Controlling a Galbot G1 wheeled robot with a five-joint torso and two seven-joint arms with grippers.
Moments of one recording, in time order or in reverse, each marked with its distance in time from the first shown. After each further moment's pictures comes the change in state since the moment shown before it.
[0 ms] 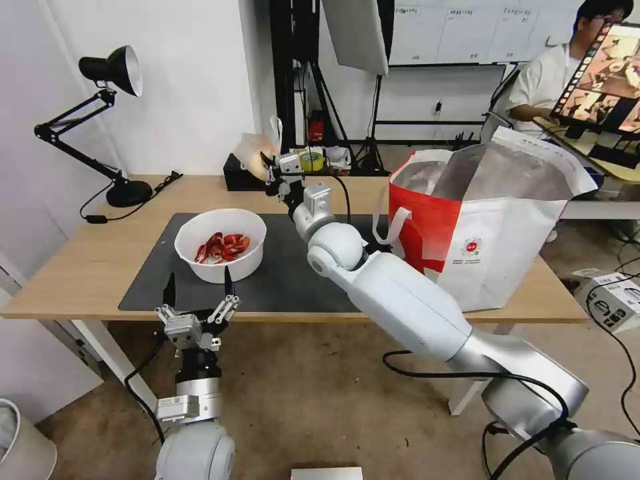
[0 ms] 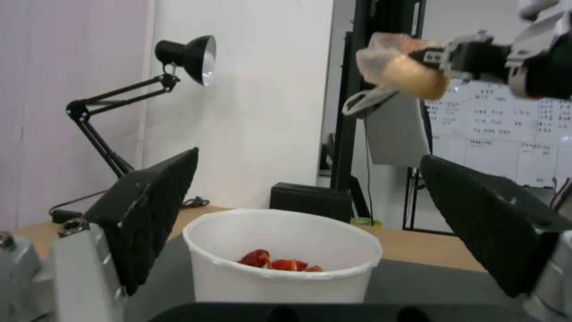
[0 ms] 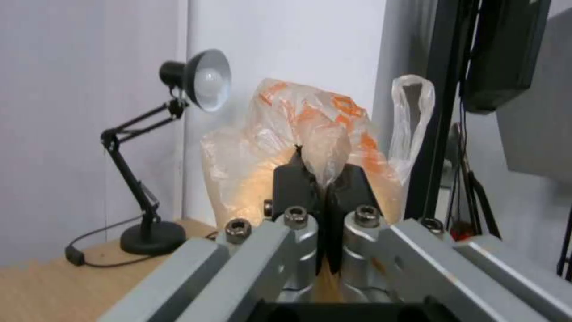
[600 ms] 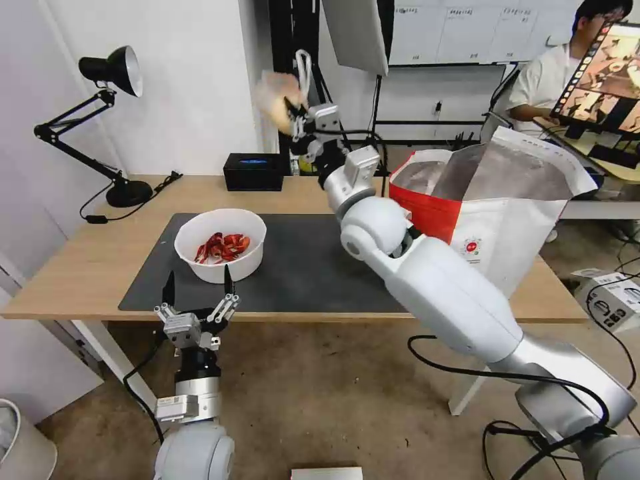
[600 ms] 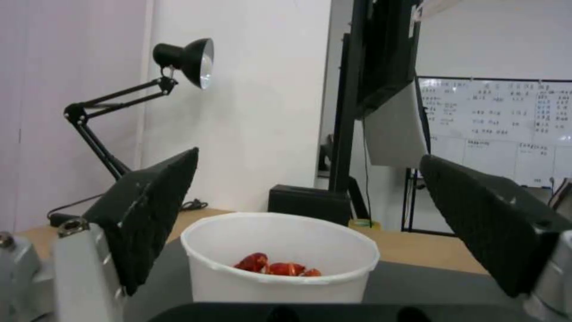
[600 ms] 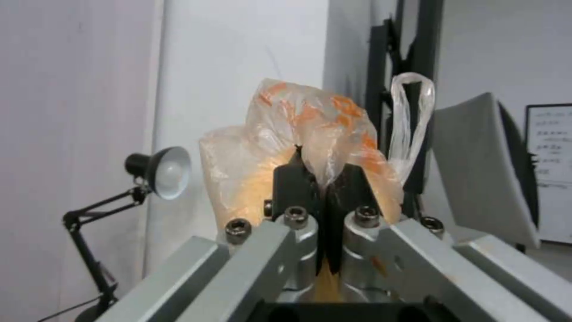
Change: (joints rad) left arm 0.003 0.003 0.003 -0.012 0.003 0.008 0.000; right arm -0.014 -0.122 0.145 0.263 -0.002 -0.084 0.073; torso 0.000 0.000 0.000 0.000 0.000
